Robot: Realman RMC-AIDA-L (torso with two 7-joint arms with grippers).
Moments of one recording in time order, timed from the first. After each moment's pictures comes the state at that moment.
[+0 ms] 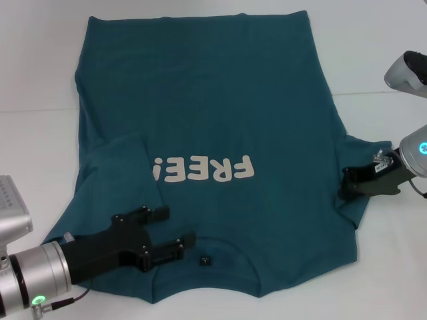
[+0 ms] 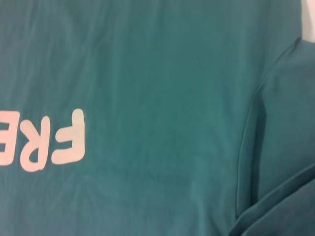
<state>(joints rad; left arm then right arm) -0.45 -2.16 0.88 0.50 1.73 1.33 -1.20 0.85 1.96 -0.83 -0.59 -2.72 -1.21 2.82</state>
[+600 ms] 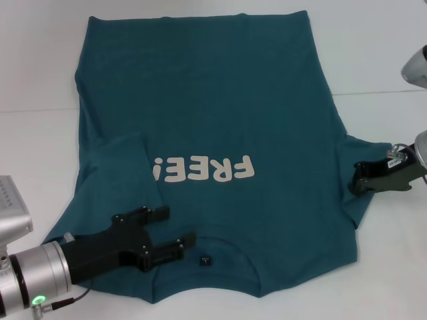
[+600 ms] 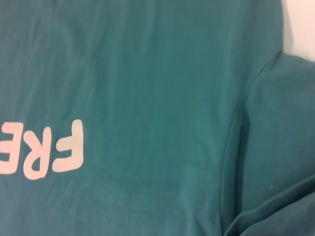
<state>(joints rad) -0.45 -2.16 0.88 0.50 1.73 1.33 -1.20 0.79 1.96 -0.83 -0.70 -2.68 -1.26 2.81</state>
